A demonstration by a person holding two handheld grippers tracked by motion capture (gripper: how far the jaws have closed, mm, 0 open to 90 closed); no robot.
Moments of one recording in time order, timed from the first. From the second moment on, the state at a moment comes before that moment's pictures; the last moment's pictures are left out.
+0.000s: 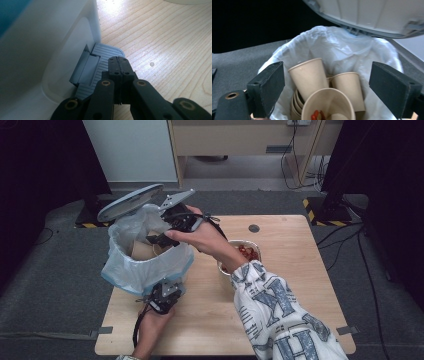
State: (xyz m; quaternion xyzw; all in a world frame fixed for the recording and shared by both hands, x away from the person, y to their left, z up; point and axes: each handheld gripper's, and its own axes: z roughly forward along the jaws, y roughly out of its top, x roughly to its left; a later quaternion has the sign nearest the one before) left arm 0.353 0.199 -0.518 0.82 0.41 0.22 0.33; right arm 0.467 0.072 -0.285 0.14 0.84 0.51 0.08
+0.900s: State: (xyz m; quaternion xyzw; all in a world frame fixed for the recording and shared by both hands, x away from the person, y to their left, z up) left arm 0.349 0.195 -0.515 0.82 0.41 0.23 0.34; right arm 0.481 0.007 -0.292 0.20 0.83 0.51 0.11
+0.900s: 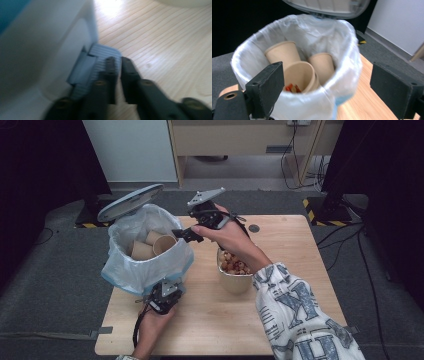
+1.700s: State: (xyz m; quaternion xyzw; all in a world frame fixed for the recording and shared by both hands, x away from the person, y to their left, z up) left arm 0.334 0.184 -0.503 0.81 0.40 0.21 0.39; right arm 0.490 -0.109 -0.318 0.32 0.79 0.49 0.18
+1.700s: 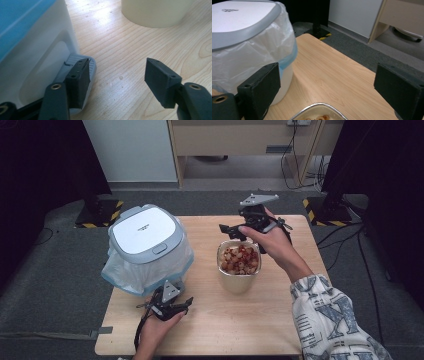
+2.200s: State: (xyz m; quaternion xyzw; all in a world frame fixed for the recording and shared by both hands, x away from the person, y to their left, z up) left arm 0.336 0.183 -0.504 0.81 0.39 0.20 0.38; right arm 0.482 -0.167 -0.336 0.38 0.76 0.49 0.21
